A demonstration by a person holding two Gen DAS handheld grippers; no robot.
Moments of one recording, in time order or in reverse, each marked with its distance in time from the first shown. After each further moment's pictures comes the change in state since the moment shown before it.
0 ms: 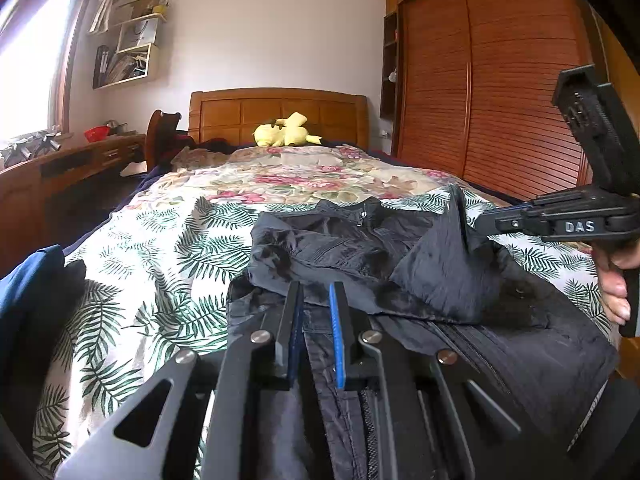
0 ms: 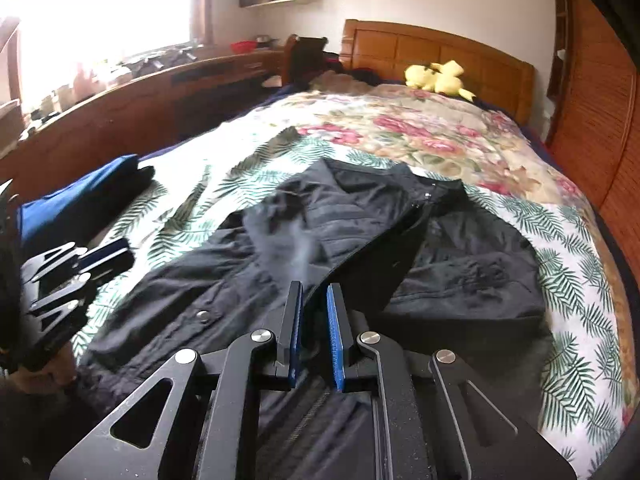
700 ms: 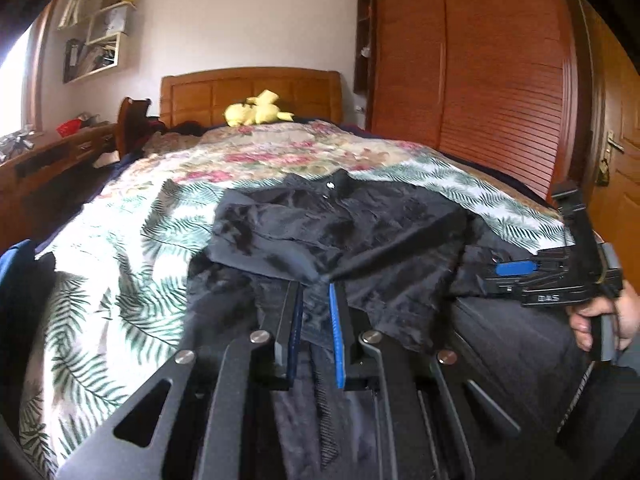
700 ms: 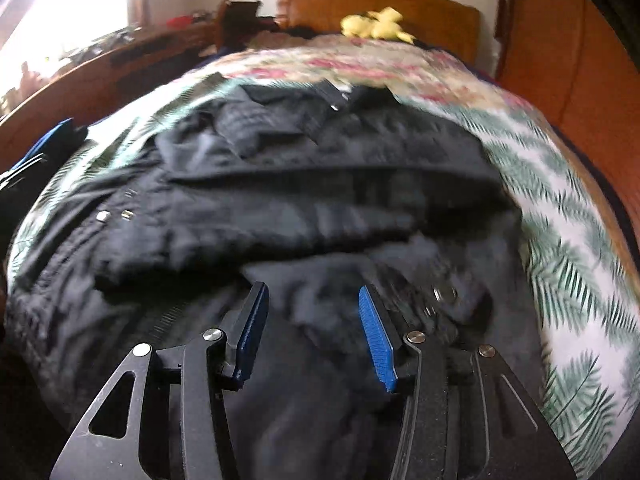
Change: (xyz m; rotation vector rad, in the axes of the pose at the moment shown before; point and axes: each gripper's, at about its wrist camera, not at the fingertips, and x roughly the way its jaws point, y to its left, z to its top) left arm 0.016 -0.033 -0.013 0.050 0.101 -0.090; right arm 0.024 -0.078 -0.121 0.161 0.121 -0.140
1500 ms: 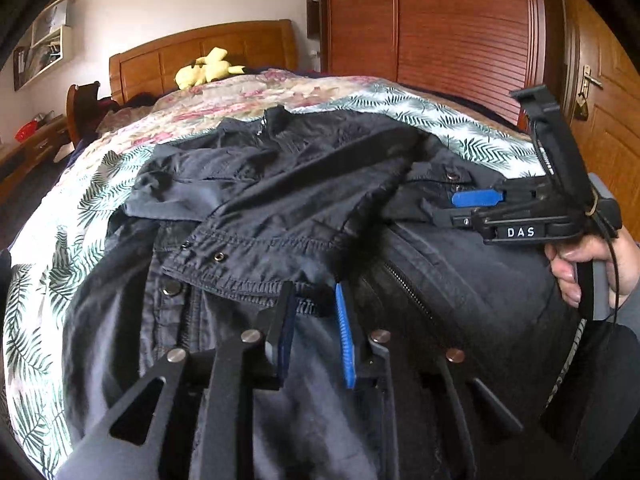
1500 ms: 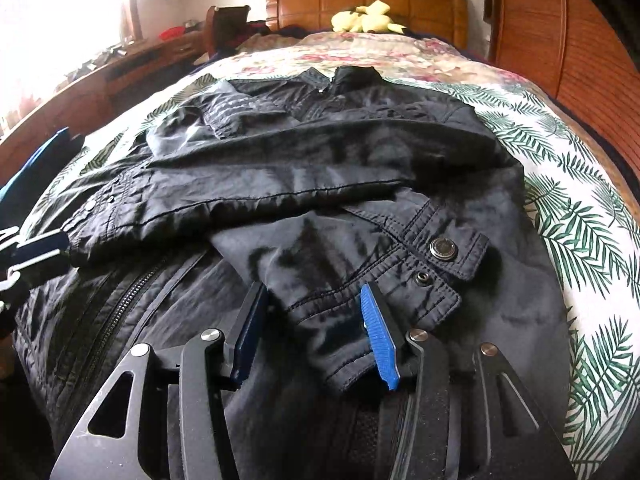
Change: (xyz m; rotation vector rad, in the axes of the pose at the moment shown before) left arm 0.037 -0.081 -0.033 0.122 0.198 -0.073; right arm 0.008 -0.019 -0.027 0.048 -0.016 0.043
